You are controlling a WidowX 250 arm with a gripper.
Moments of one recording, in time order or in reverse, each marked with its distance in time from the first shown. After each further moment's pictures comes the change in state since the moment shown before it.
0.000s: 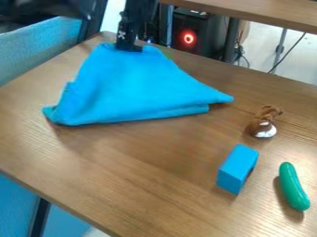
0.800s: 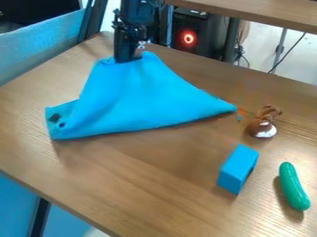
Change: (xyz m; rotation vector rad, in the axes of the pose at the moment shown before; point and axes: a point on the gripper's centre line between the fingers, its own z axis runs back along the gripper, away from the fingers) arm 0.009 -0.043 0.003 -0.117 -0.053 0.685
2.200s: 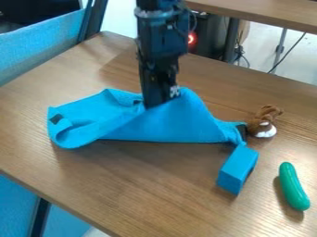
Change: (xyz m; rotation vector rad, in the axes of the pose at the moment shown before) arm -0.025 -0.148 0.019 -0.038 -0.243 -0.080
